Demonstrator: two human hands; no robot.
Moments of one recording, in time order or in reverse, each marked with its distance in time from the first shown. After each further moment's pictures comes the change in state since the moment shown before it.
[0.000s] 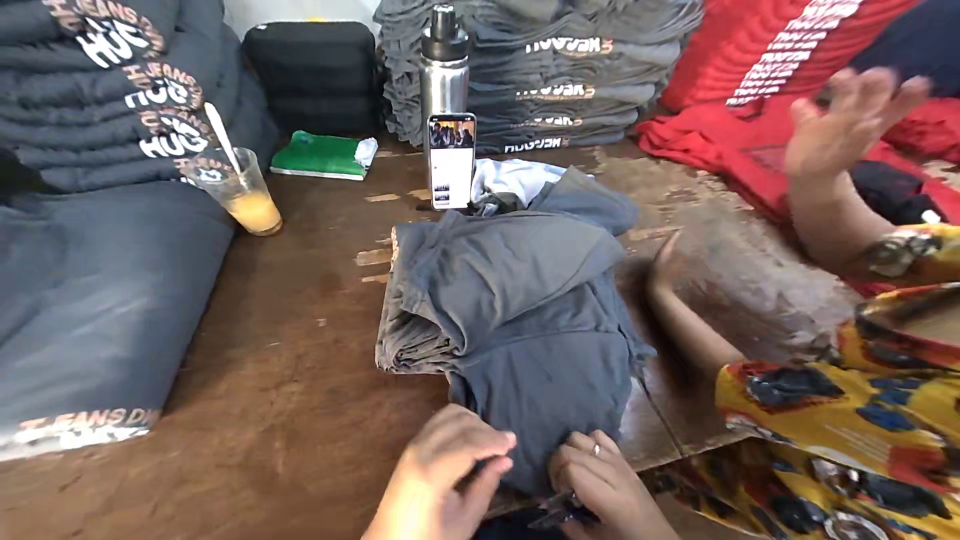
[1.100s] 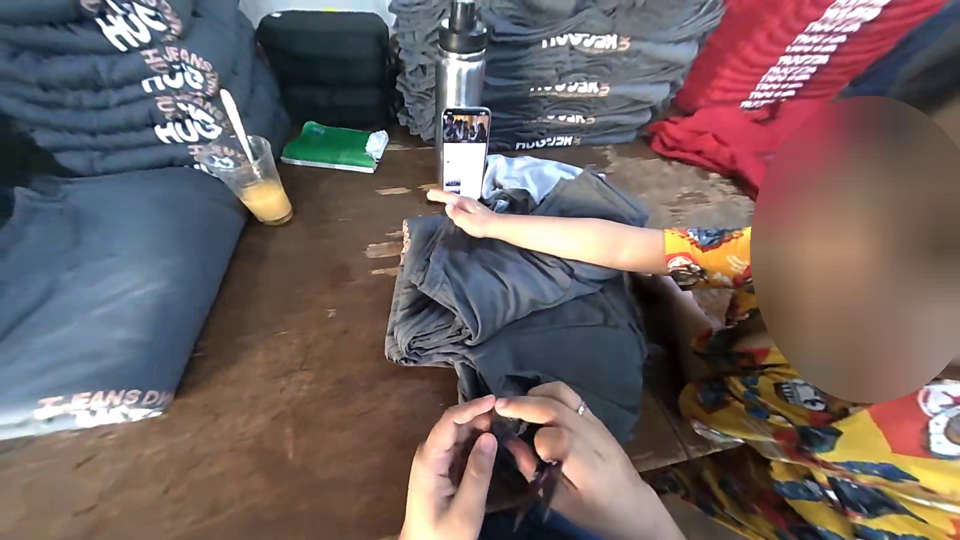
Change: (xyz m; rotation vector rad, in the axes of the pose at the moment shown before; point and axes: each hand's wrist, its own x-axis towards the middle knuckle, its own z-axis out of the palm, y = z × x) left_hand -0.015 0.012 0.022 -0.369 0.268 -0.286; right_hand 0.078 -0.021 0.007 0.181 0.173 -0.169
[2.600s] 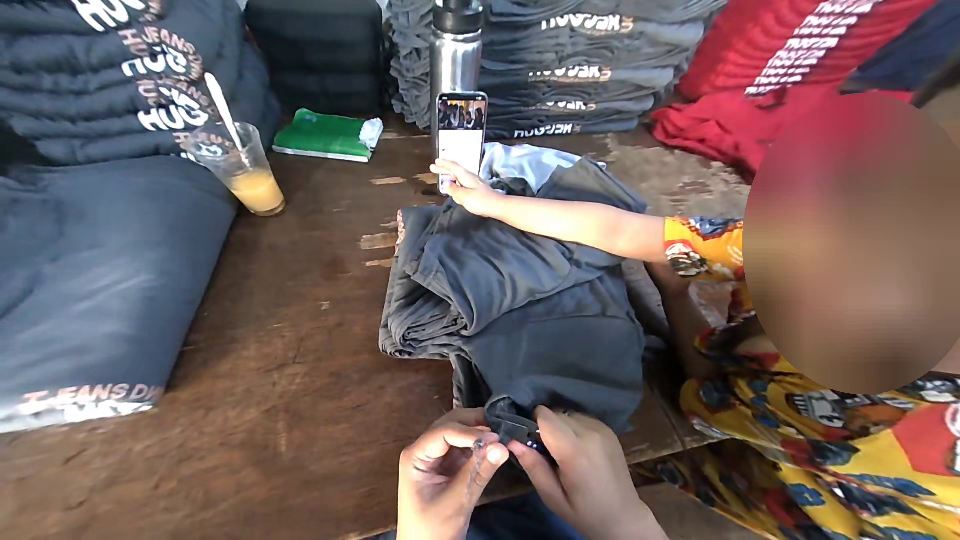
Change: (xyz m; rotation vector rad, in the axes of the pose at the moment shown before) left_hand -0.006 -0.001 0.011 -0.329 0.128 -0.032; right_hand -0.007 -0.021 -0.007 -0.276 -0.217 0.411
